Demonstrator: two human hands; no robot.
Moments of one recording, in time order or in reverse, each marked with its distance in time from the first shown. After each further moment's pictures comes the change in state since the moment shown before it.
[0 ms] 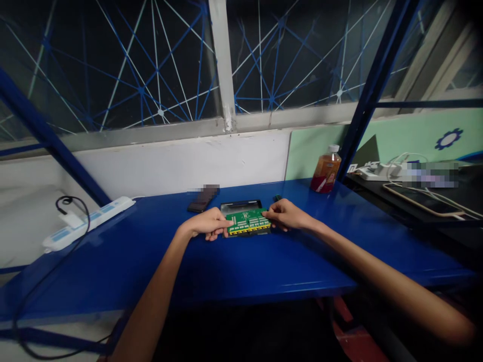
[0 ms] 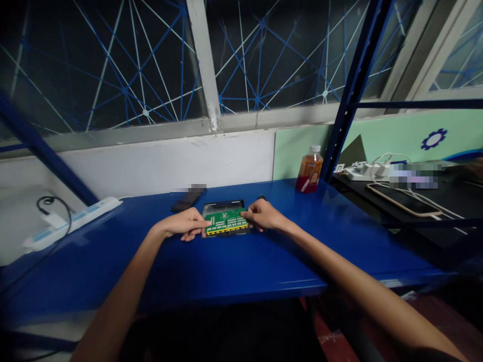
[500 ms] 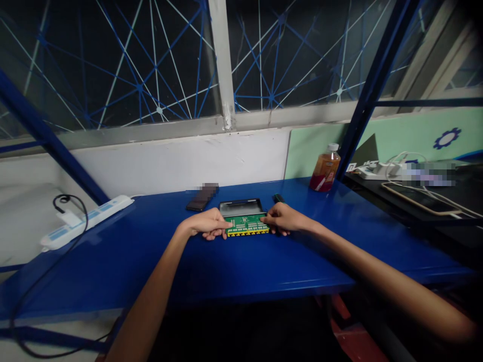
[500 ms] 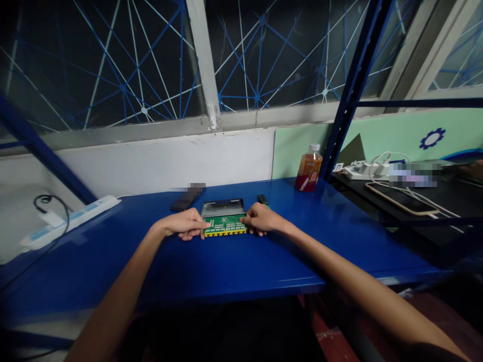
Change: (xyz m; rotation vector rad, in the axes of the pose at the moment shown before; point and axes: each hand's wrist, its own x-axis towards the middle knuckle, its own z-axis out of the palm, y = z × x) left_hand 0.005 -0.010 -0.002 -0.020 -0.074 -0.036; right_hand -0.004 -0.004 0.004 -0.115 -0.127 0.075
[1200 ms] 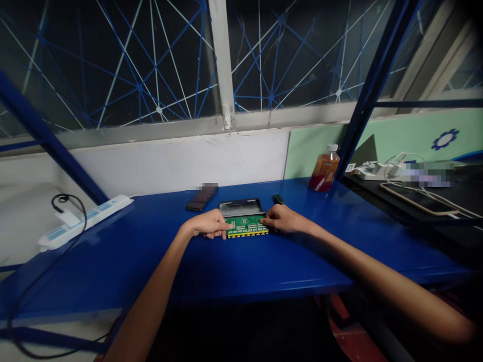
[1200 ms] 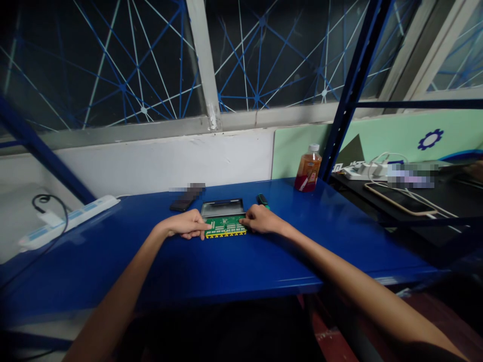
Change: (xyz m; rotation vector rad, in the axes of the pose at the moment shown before) left_hand 0.004 0.002 0.004 0.115 0.058 -0.082; right_hand 0.003 0.004 0.000 -0.250 0.042 -0.052
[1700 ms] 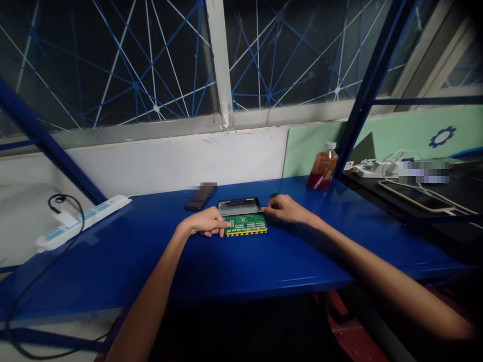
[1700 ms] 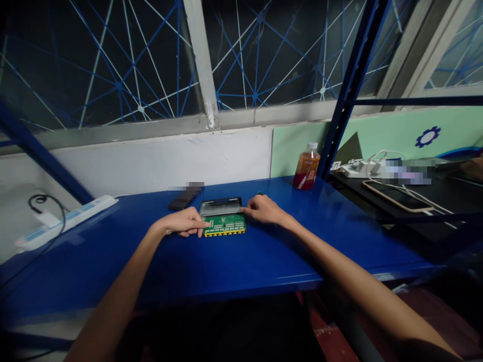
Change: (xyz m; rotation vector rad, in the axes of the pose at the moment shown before) left_hand -0.007 0.004 -0.003 -0.056 0.003 0.052; right_hand 0.002 0.002 -0.018 -0.148 0.180 -0.052
